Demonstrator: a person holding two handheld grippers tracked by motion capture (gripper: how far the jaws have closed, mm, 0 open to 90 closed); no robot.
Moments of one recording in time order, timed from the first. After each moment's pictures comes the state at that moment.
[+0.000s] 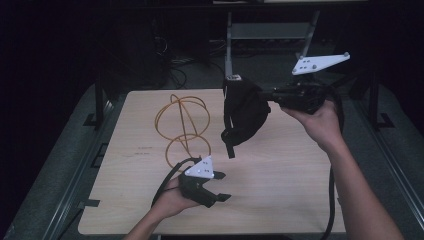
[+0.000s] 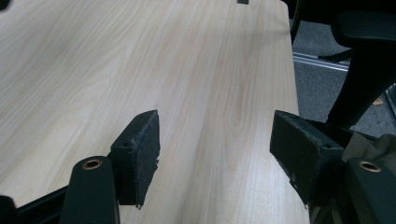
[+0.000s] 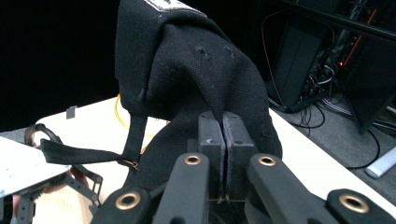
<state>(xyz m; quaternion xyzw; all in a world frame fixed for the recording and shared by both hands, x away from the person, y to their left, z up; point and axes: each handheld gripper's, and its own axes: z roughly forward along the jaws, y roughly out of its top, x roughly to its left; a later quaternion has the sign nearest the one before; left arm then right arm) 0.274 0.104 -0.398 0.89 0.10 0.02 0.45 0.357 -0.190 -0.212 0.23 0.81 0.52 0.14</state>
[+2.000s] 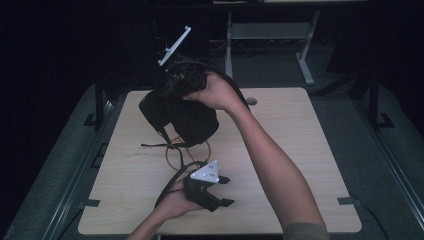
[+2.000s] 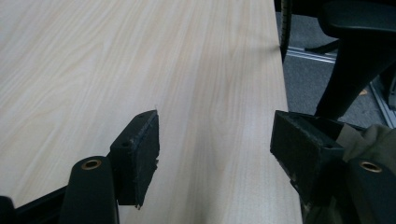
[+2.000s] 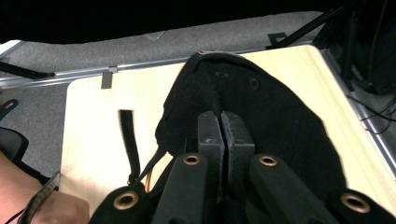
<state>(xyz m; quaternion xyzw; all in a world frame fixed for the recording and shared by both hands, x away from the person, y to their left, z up) 0.271 0.091 -0.409 0.89 0.07 0.00 0.45 0.429 0.048 -0.197 0.10 0.92 0.36 0.05</state>
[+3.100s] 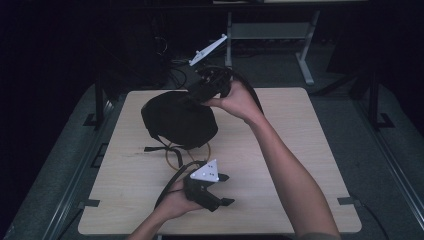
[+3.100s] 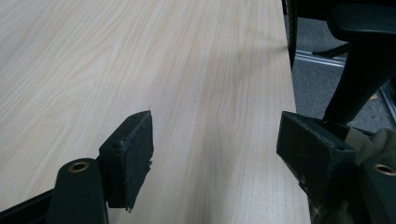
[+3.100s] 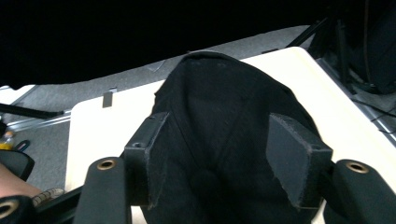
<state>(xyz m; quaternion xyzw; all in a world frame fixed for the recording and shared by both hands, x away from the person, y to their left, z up) 0.272 0.093 -0.409 0.89 0.08 0.01 0.45 0.432 -0.012 -0.219 0.16 0.89 0.43 0.03</state>
